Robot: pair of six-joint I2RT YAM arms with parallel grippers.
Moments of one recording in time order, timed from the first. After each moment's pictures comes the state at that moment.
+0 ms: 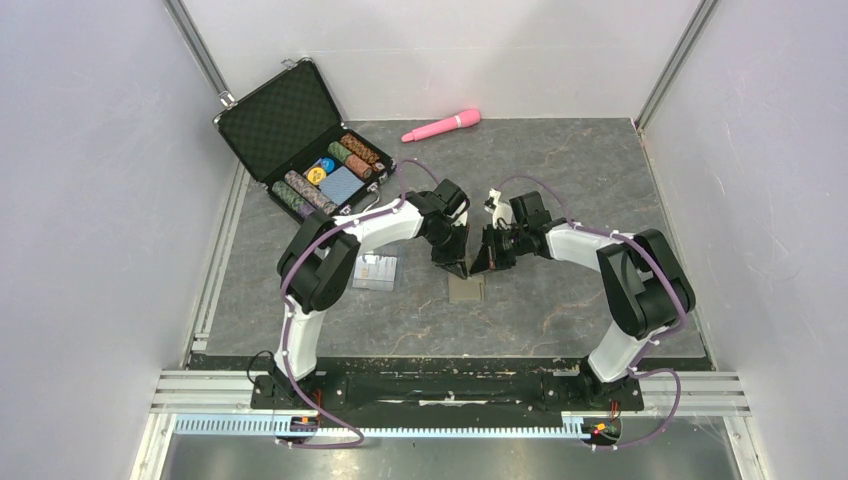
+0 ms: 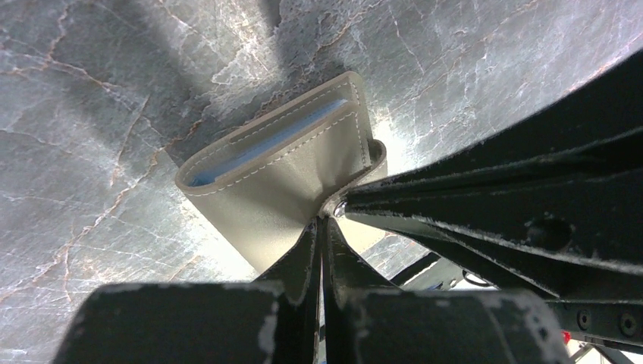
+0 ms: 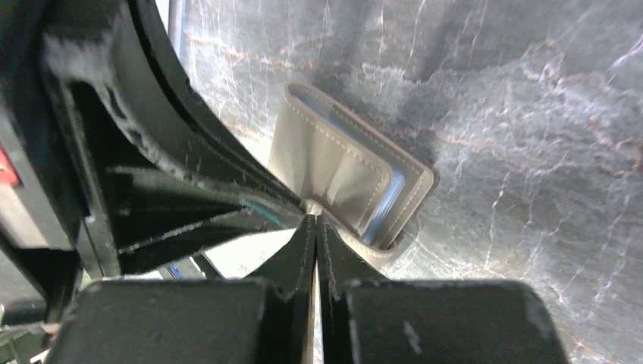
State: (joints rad) left arm -0.74 2.07 1.49 -0.62 0.39 -0.58; right arm 0.37 1.70 0.86 -0.17 -0.65 0.32
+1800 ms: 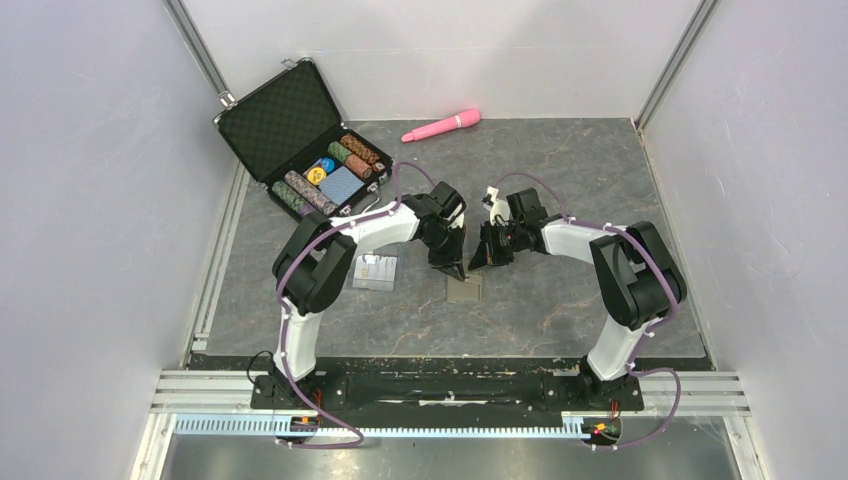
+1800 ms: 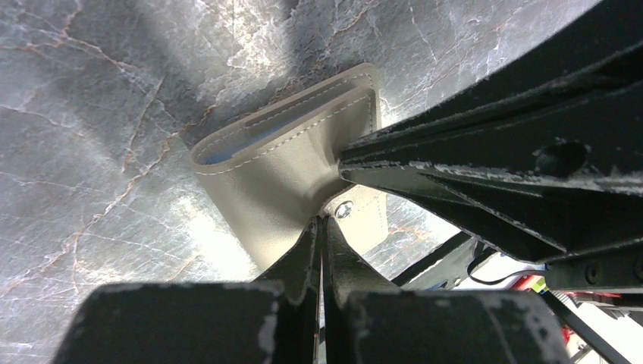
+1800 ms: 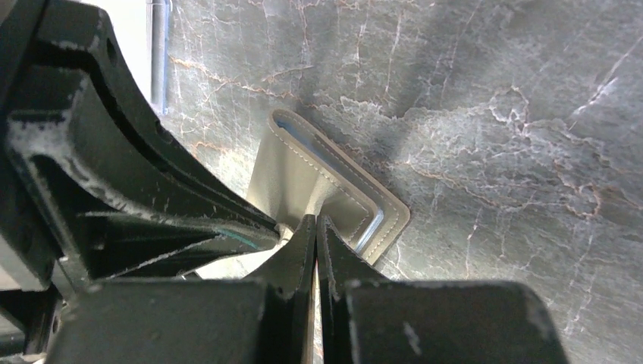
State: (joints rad) left arm -0.73 2.04 1.44 -0.59 0.39 -0.58; right arm 0.37 1.77 0.92 -0.16 -0.62 0.31
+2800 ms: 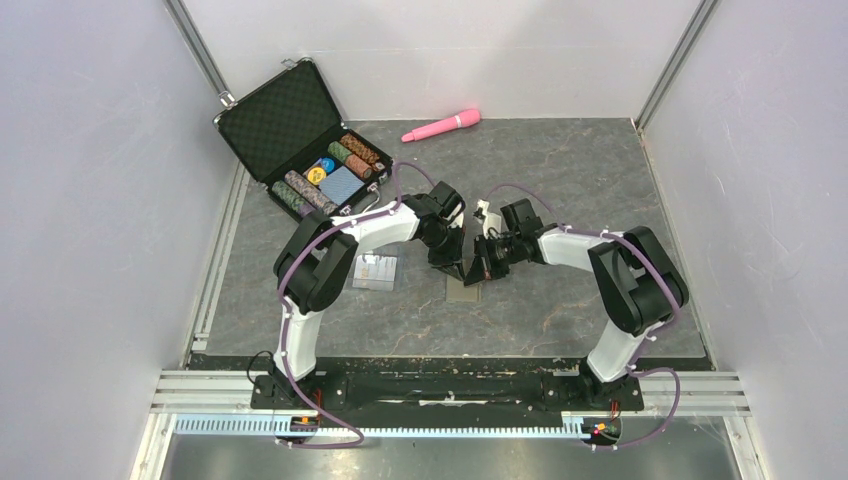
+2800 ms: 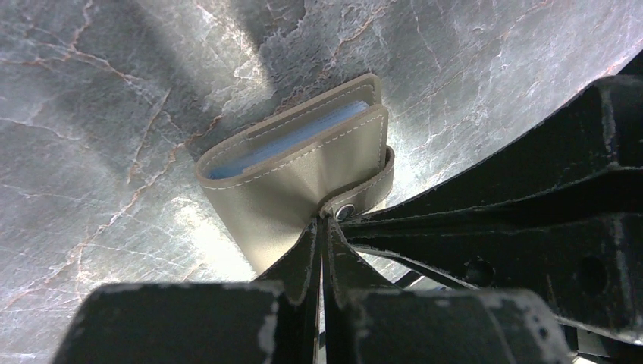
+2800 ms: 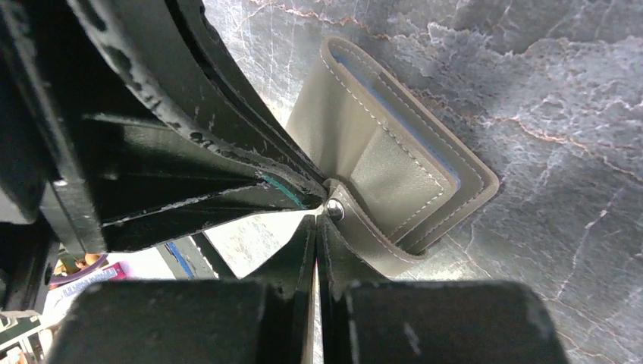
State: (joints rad) left arm -0.73 2.05 1.44 -0.58 0.40 -0.58; right arm 0.42 1.73 0.84 -0.15 -0.70 0.27
